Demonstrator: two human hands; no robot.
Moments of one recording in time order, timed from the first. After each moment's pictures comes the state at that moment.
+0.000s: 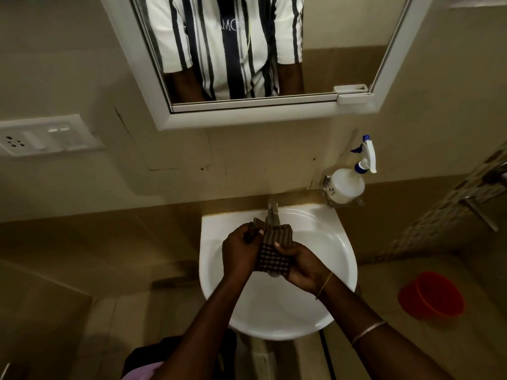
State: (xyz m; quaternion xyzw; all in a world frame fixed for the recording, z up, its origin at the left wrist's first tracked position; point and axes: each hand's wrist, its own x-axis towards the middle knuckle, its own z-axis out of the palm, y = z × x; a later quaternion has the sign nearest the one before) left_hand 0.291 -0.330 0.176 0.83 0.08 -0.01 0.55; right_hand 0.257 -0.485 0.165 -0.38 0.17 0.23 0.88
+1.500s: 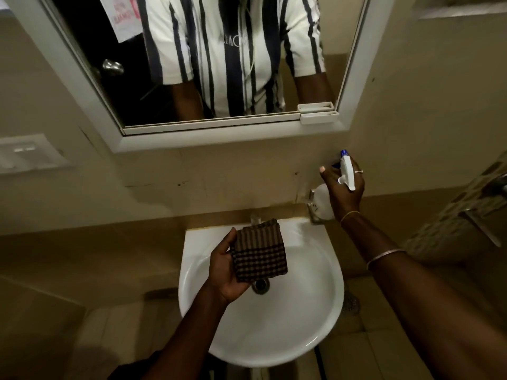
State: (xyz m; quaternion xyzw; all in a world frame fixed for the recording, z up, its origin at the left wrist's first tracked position) left_hand 0.307 -0.362 0.188 0.28 0.18 -0.33 0.88; right_hand 0.405 -0.651 0.224 -0.70 0.18 -0.30 0.62
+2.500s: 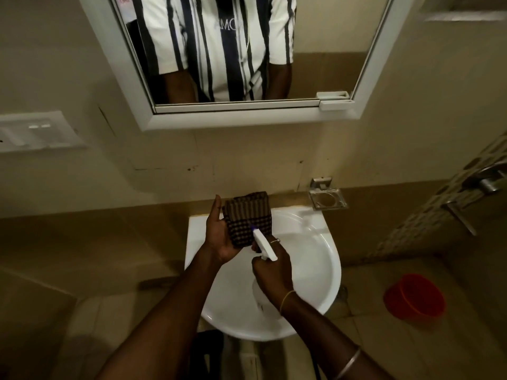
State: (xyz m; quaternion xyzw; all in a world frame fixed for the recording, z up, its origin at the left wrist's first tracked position) left_hand 0.346 -0.323 0.185 0.31 0.12 -0.31 0.89; right_hand 0.228 -0.439 0.200 -0.76 0.21 -0.03 0.62
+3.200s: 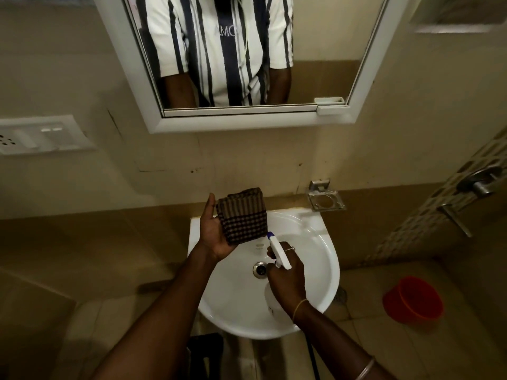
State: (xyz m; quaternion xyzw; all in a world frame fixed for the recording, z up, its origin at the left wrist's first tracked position) left_hand 0.344 -0.308 0.195 0.30 0.10 -0.30 0.90; right_hand 0.204 -0.455 0.198 -0.77 0.21 -0.08 0.60
